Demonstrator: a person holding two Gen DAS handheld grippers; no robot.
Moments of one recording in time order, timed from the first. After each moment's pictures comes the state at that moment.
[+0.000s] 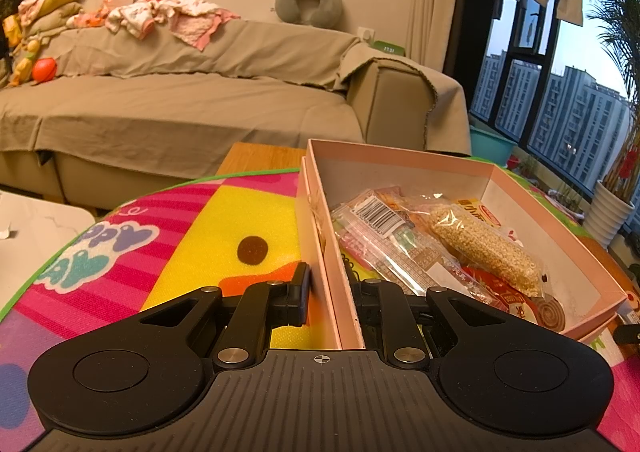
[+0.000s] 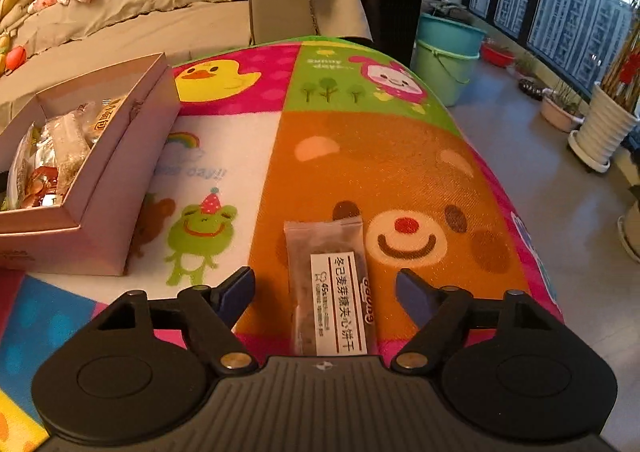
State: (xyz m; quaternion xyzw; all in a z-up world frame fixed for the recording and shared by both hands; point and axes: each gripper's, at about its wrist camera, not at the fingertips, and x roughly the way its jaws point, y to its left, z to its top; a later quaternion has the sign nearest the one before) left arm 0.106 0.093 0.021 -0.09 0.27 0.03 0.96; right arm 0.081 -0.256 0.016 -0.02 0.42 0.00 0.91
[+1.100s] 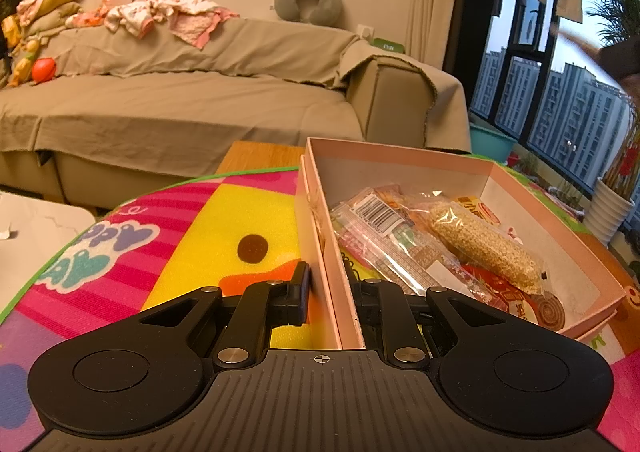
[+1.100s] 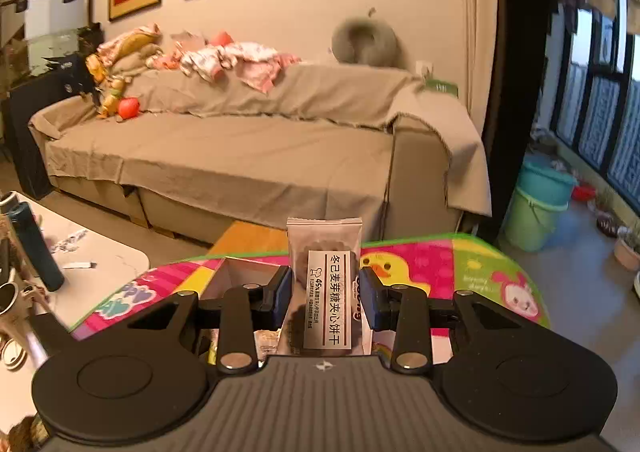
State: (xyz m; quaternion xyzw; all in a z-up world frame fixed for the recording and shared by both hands) left arm 0.107 0.093 0.021 -0.09 0.27 0.03 0.96; right arm 0.096 -0.118 0.178 -0.05 0.28 0.15 0.95
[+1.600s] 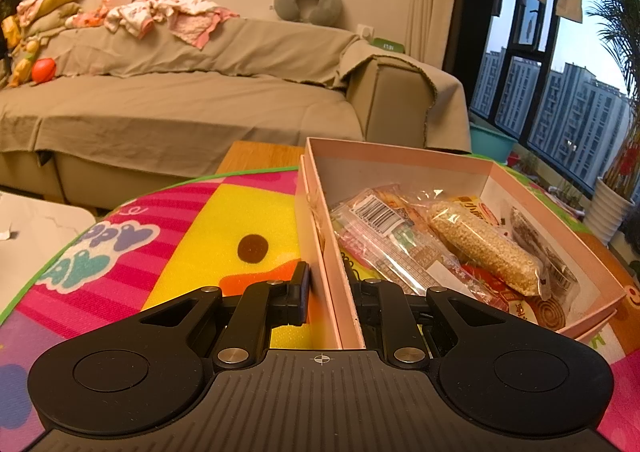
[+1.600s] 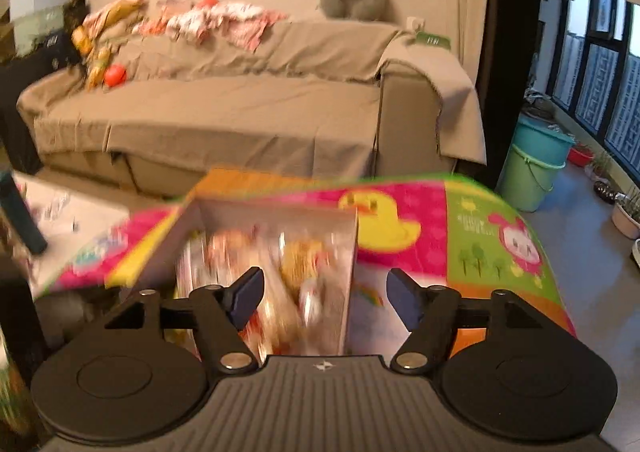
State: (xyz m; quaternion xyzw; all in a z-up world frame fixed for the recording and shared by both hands) left arm 0.107 0.093 0.021 -0.09 0.27 0.03 0.96; right arm 0.089 -0.146 0.117 -0.06 0.33 0.14 0.93
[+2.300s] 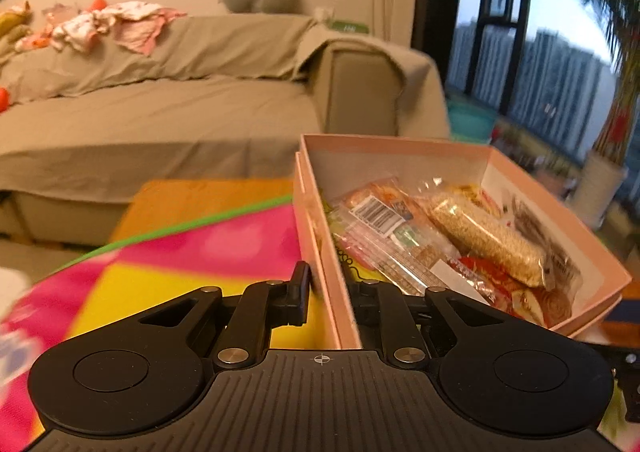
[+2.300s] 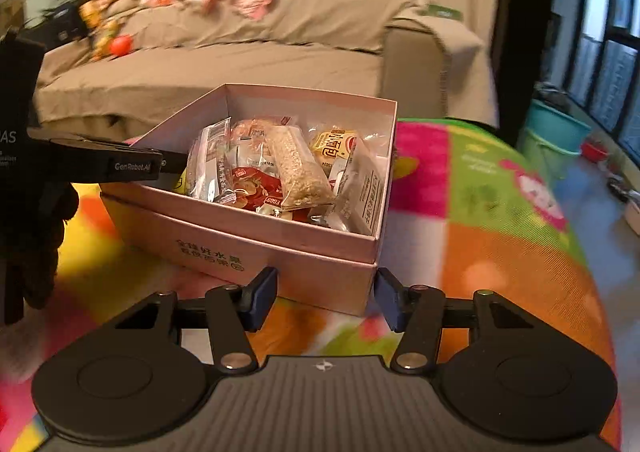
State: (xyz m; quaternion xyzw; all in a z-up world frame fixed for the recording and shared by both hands) left arm 0.233 0.053 0.017 -0.05 0.28 -0.02 0.96; right arm 0.131 -0.188 0.027 -0.07 0.34 0.15 0.93
